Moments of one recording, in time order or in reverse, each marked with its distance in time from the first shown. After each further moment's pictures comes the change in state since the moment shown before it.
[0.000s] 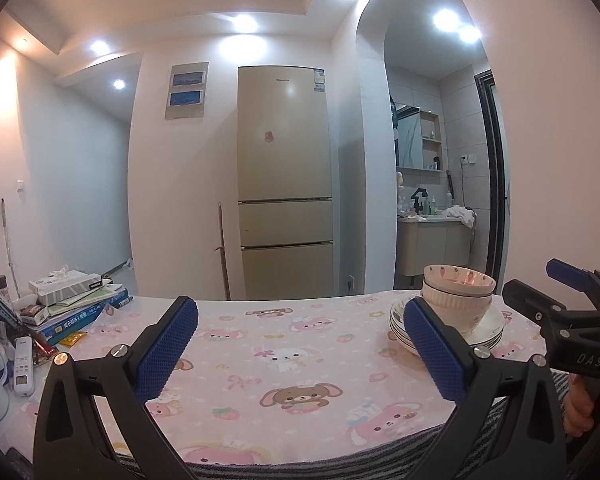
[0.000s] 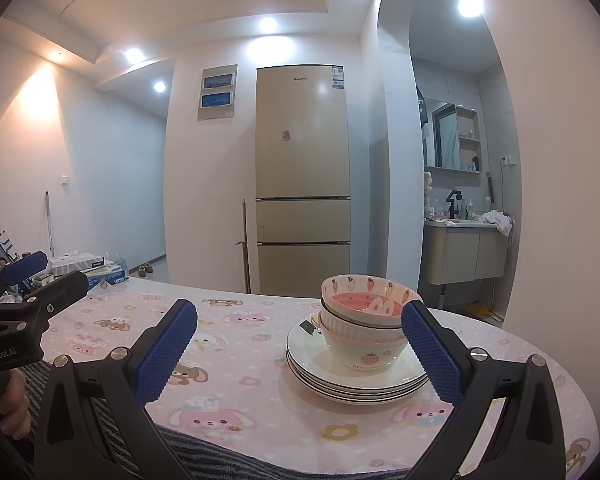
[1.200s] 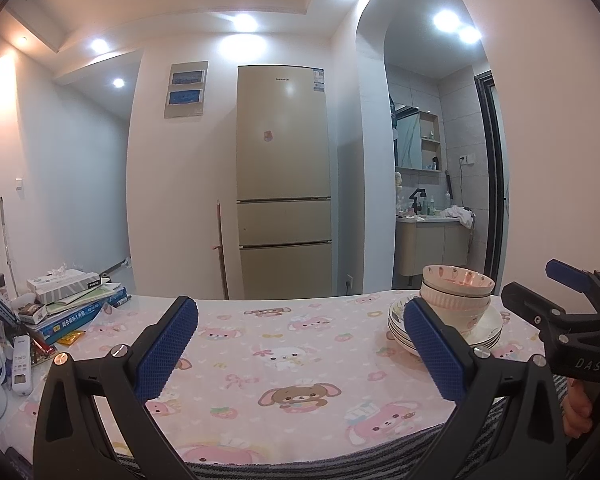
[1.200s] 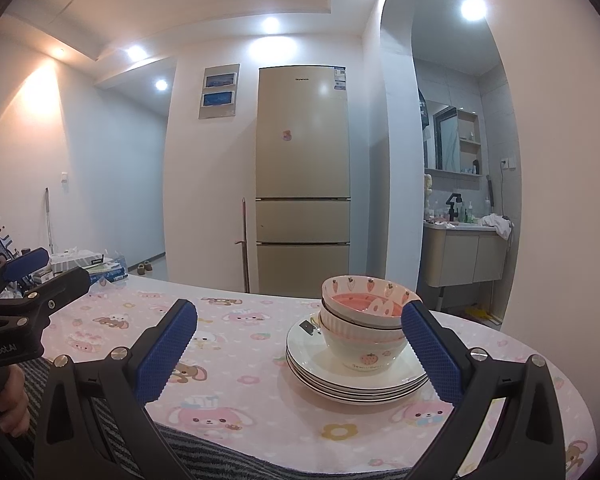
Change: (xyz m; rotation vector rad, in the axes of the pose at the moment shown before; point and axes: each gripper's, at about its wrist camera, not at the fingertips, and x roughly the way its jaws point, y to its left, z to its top) left arm -0.001 0.000 0.000 -0.005 -0.001 -0.005; right arm 0.000 0.002 -0.003 -0.014 0.002 -0.003
